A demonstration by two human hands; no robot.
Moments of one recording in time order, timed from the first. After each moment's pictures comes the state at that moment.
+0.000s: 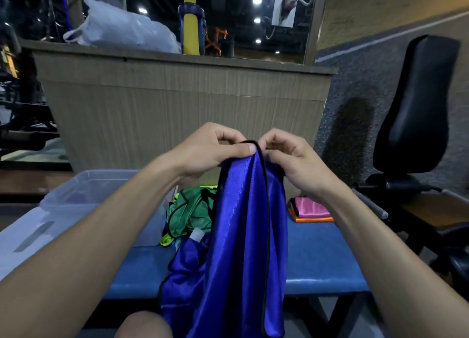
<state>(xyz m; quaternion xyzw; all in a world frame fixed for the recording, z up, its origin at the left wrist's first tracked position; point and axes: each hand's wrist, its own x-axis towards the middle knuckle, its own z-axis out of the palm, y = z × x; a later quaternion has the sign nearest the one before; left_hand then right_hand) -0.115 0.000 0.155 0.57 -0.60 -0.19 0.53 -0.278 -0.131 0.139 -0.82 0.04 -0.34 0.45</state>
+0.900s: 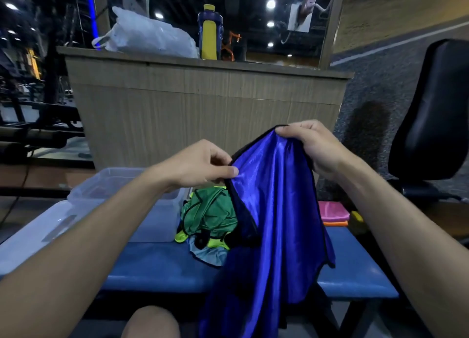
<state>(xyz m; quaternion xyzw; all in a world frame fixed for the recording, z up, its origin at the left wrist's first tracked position) -0.078 0.041 0.137 0.68 -0.60 -0.15 0.39 -0.263 -0.137 0.169 -0.77 0.09 -0.32 0.55</state>
